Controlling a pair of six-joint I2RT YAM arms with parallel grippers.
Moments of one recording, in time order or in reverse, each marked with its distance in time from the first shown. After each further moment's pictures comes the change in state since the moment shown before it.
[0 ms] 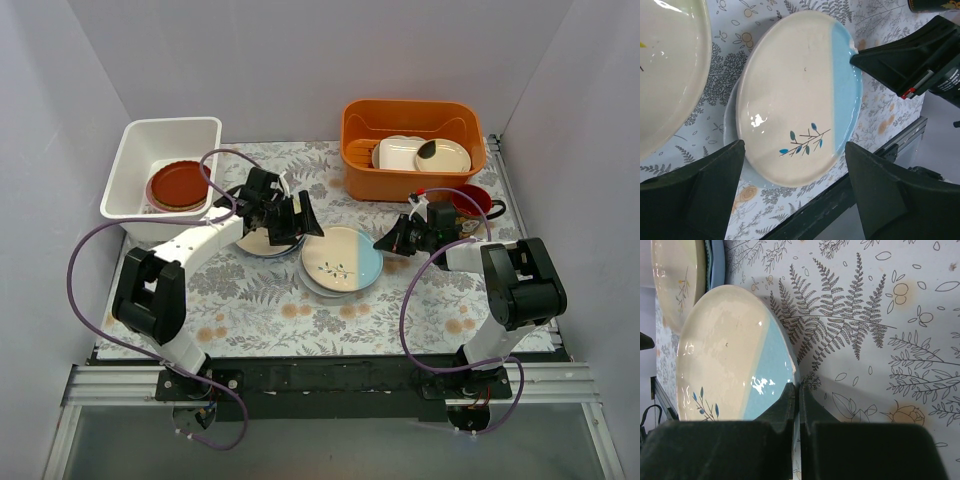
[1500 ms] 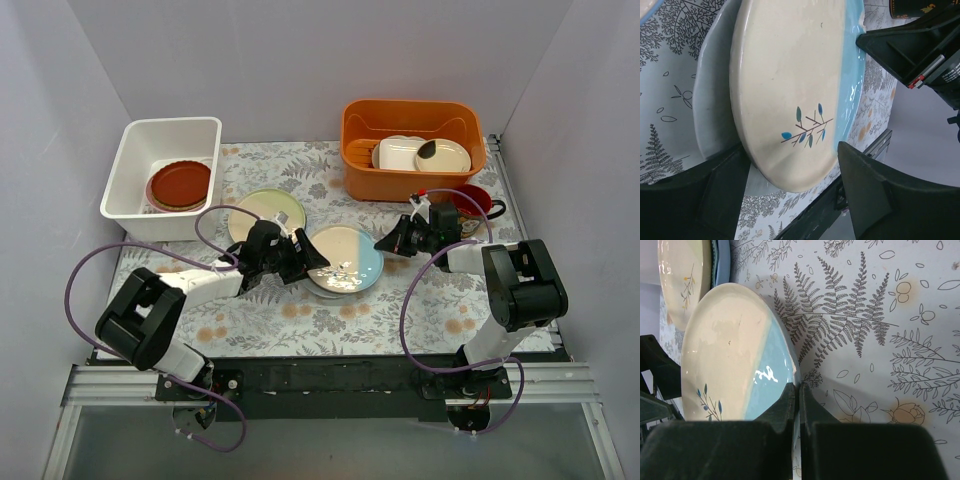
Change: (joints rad) left arm -0.132 -0.157 -0.552 0.640 -0.084 -0.365; right arm -0.007 -0.010 -0.020 0.030 -0.029 0.000
